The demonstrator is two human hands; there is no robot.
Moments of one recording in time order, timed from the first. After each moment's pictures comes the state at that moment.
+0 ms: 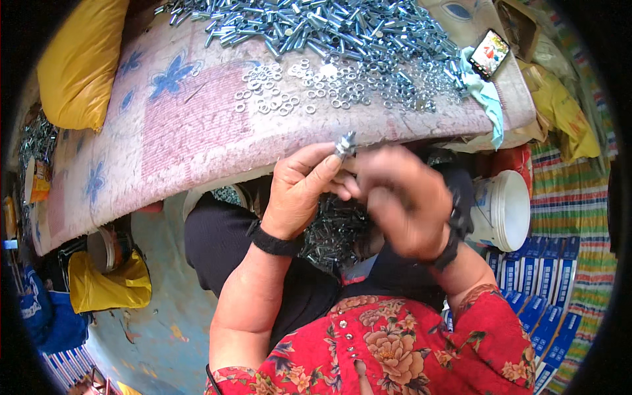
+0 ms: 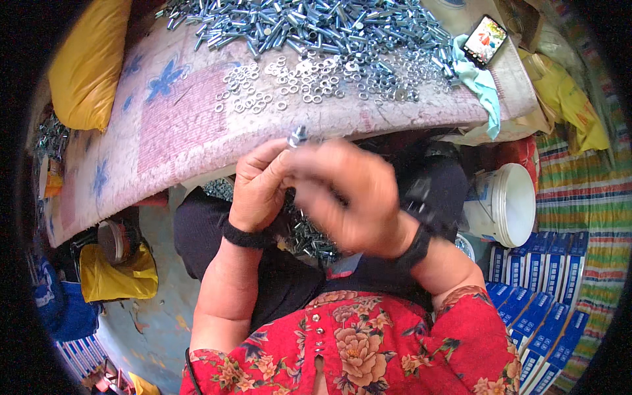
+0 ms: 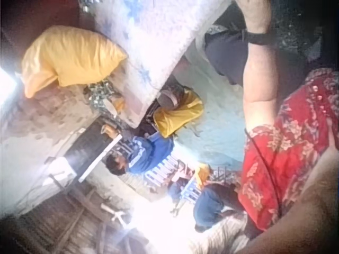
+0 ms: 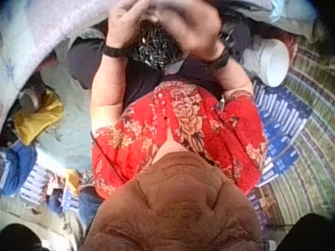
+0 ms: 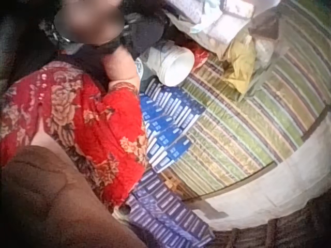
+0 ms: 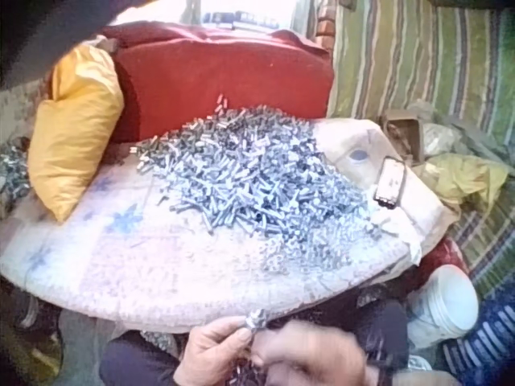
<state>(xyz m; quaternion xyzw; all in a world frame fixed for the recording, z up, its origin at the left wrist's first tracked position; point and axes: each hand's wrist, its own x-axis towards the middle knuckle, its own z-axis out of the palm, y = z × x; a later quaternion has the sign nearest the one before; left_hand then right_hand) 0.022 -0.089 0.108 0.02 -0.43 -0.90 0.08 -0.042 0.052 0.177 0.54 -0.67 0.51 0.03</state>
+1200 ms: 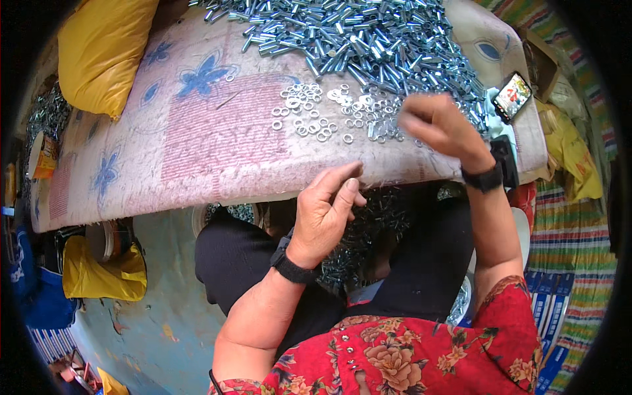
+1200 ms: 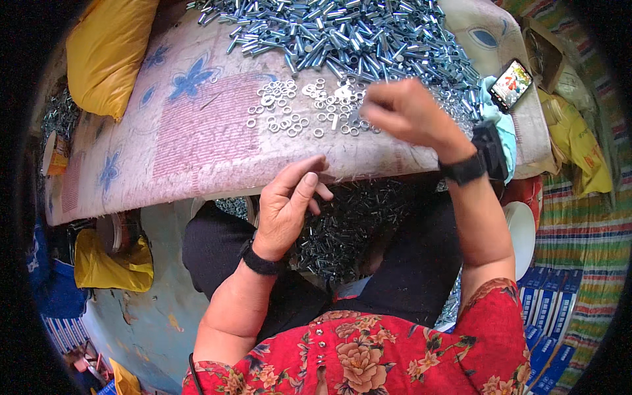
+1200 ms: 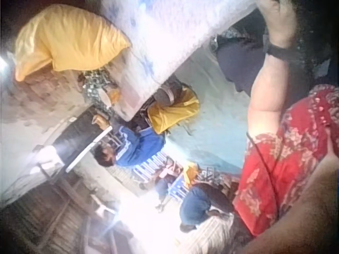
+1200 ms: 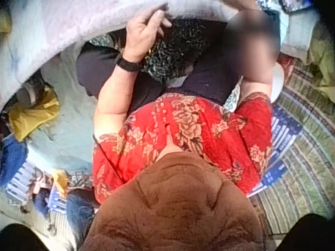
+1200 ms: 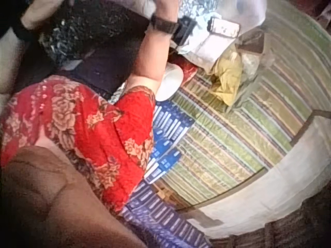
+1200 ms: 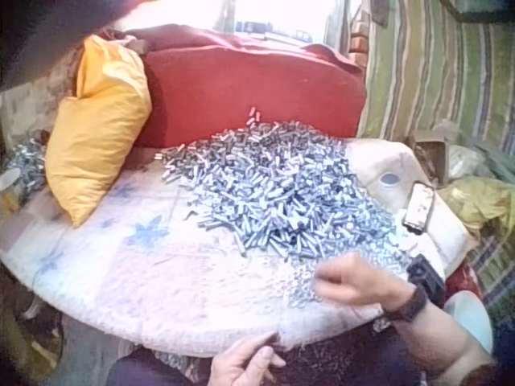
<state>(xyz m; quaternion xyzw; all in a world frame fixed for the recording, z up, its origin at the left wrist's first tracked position) 0.021 -0.093 0.103 0.10 -0.62 -0.76 0.20 -0.183 0.009 0.188 0.56 -0.78 0.26 -0.11</state>
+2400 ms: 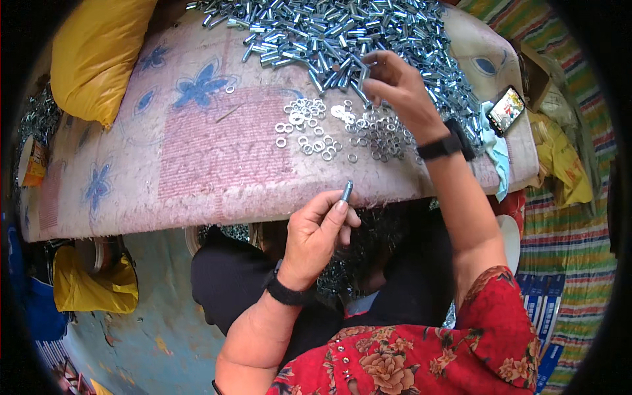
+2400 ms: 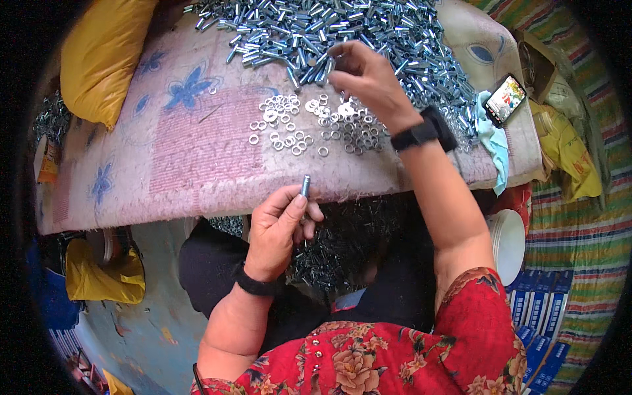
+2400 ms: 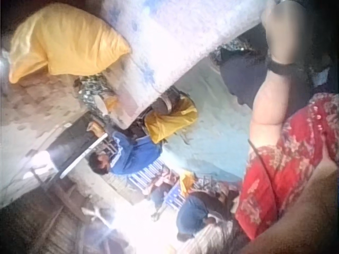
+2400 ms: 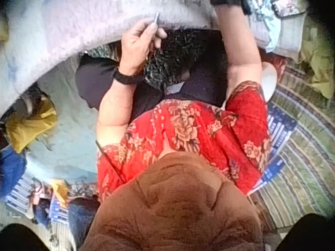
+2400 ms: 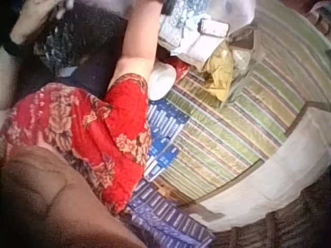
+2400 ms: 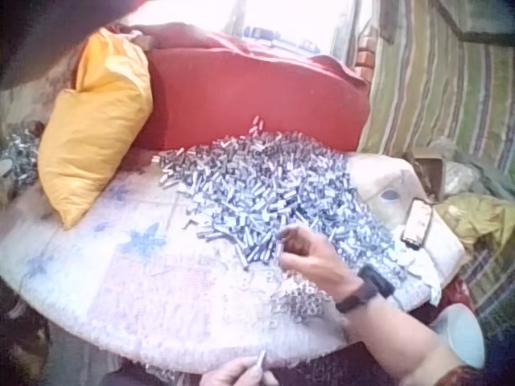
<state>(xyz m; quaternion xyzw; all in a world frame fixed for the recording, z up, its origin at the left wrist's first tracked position) 0.036 -0.109 0.102 0.14 -0.47 -0.86 0.14 -0.208 -0.070 0.157 0.47 -0.70 0.52 -0.16</state>
